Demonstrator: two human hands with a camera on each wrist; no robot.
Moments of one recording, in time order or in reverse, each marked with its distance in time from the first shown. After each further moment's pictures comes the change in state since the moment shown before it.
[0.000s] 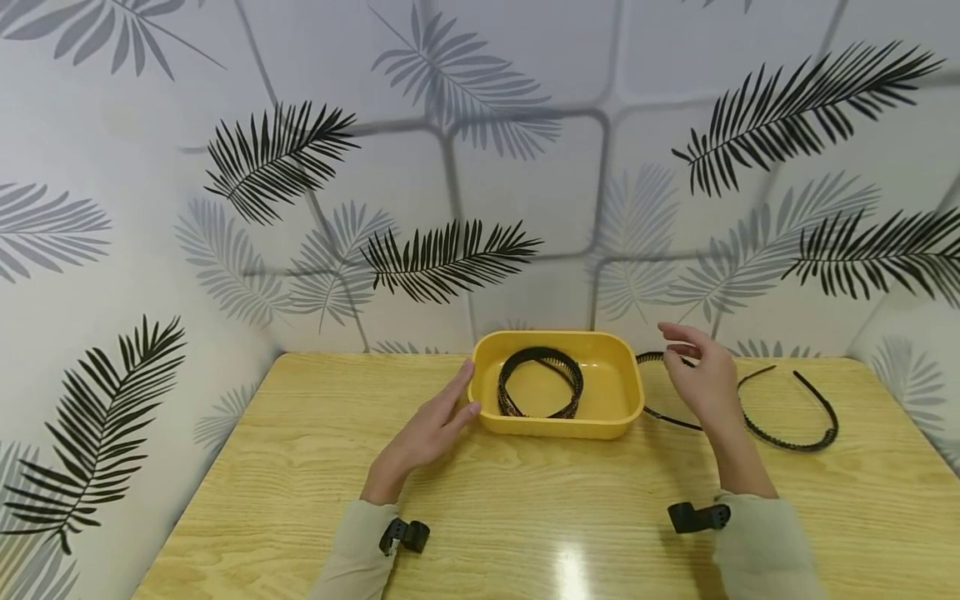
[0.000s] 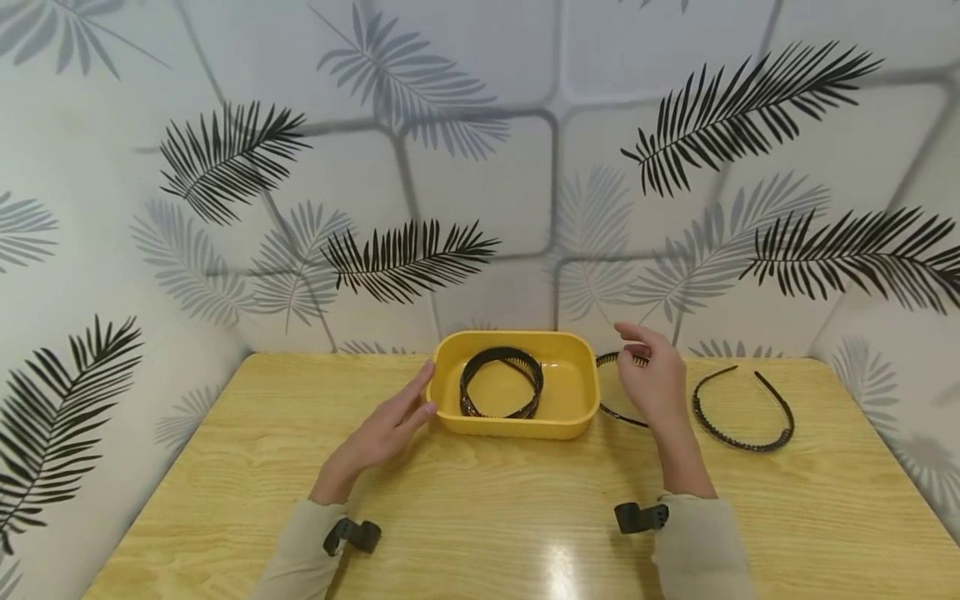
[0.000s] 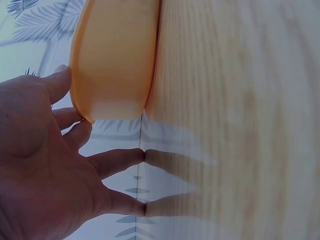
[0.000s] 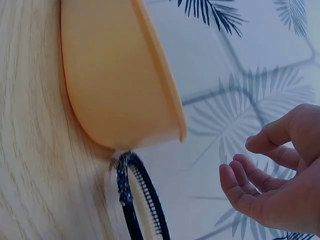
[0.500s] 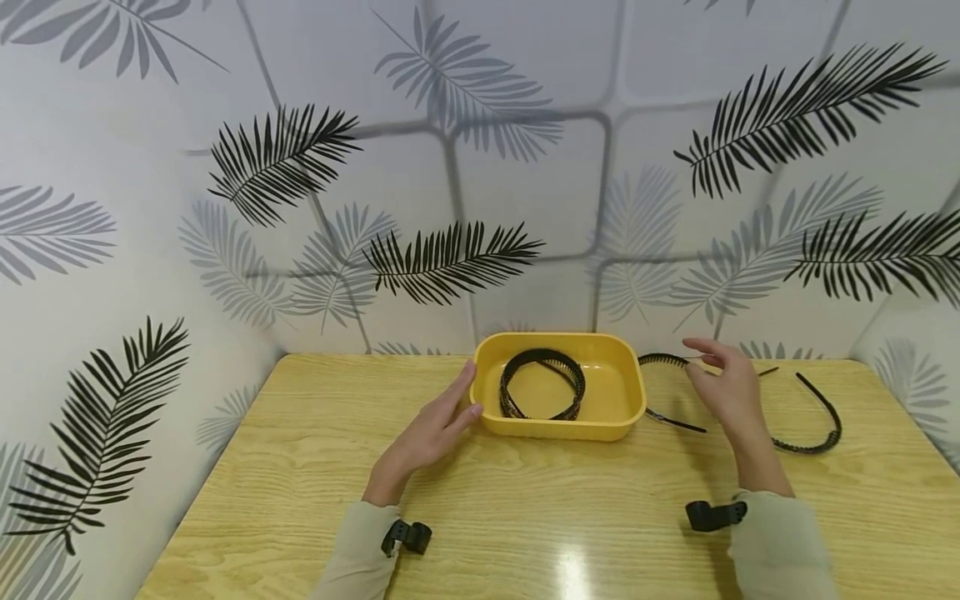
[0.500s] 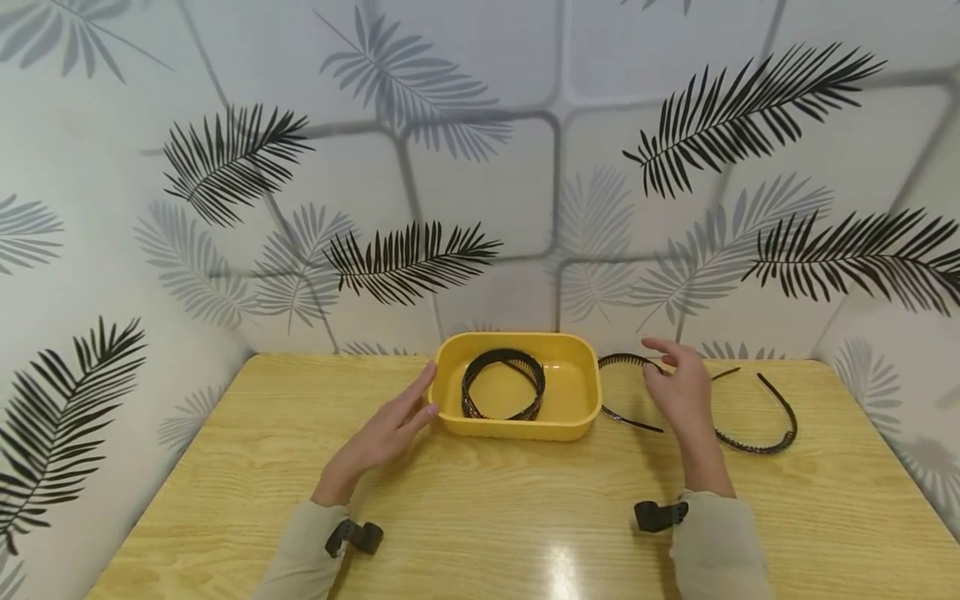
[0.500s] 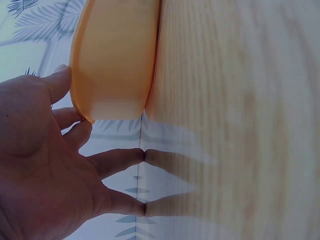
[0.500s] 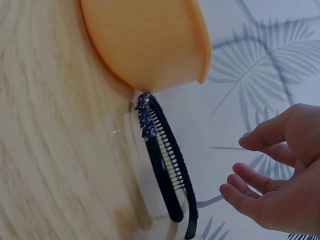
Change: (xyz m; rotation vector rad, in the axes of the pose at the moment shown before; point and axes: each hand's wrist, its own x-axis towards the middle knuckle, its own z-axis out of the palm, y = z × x) left_hand 0.000 0.002 -0.001 -0.002 -0.002 0.011; right_hand 0.005 0.039 -0.017 -0.086 -0.063 0.118
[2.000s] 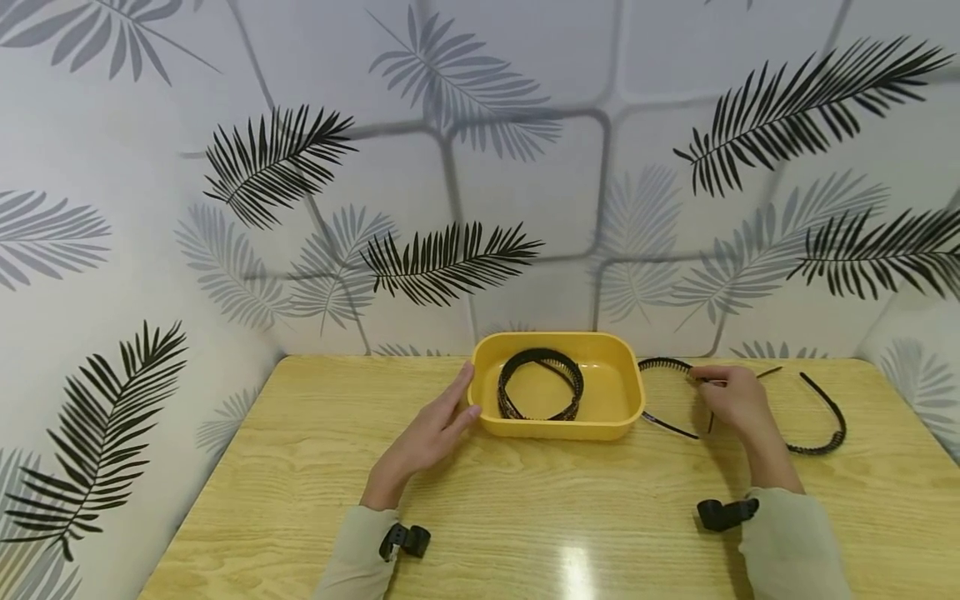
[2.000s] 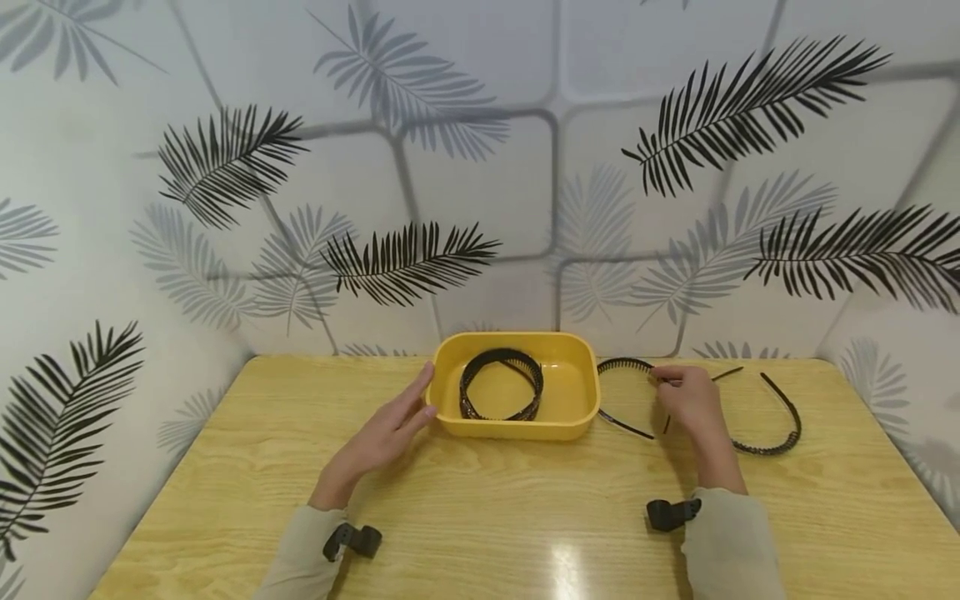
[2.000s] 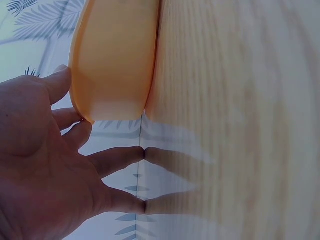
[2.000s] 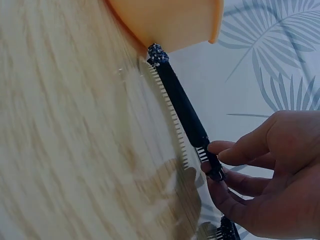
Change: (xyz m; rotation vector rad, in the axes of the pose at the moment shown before) left_hand 0.000 -0.002 0.000 -0.007 0.015 0.007; right_hand 0.011 0.035 -0.007 -0.113 -0.252 0.141
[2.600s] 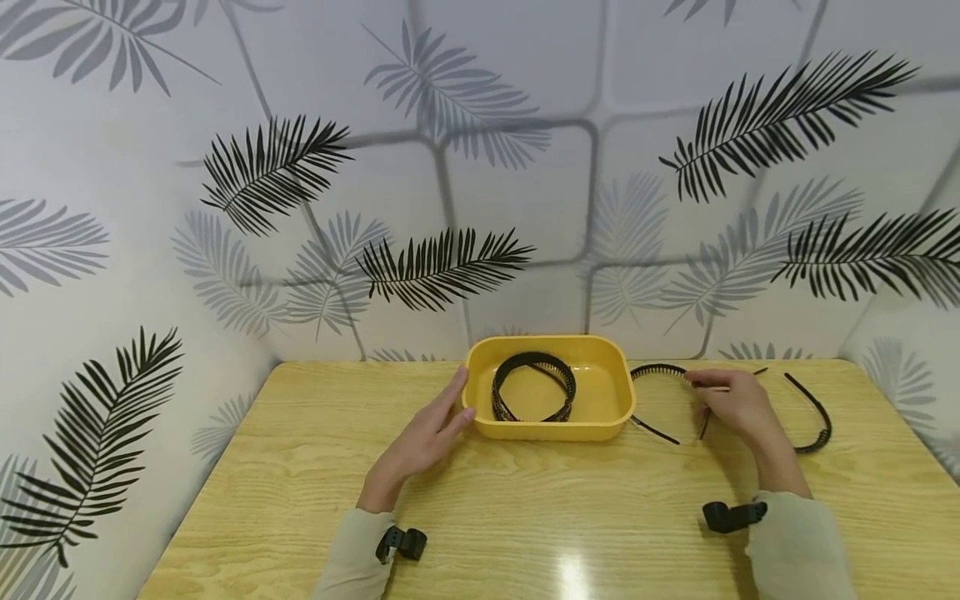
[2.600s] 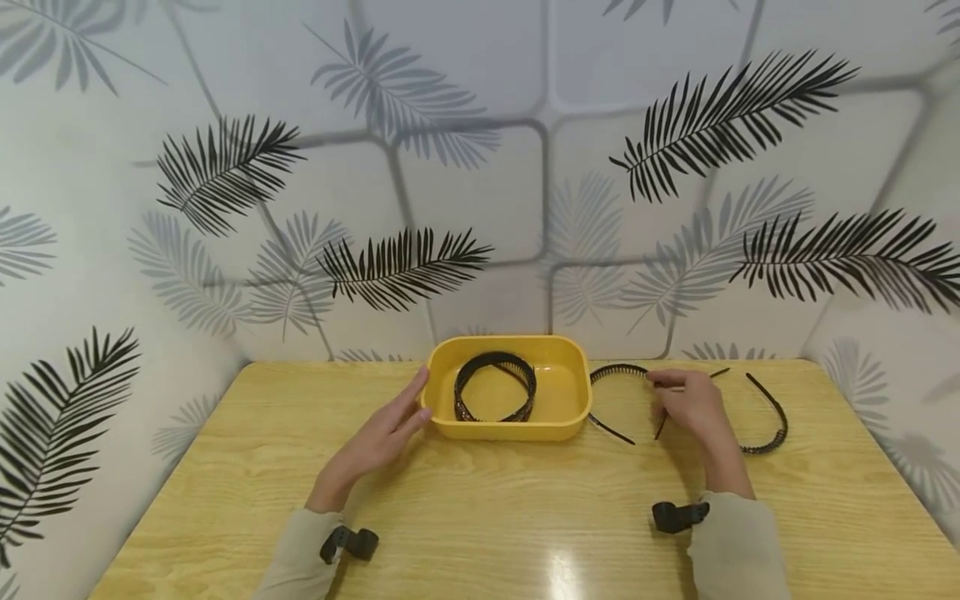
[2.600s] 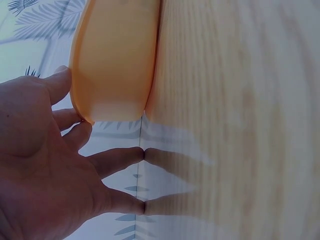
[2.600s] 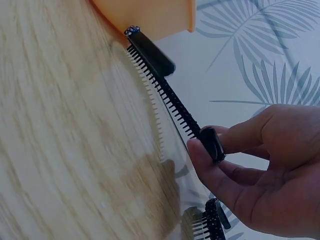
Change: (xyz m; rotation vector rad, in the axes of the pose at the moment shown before) left_hand -0.001 0.001 0.000 -0.009 0.009 -0.004; right_hand -0.011 0.006 -0.013 0.081 -0.026 -0.069
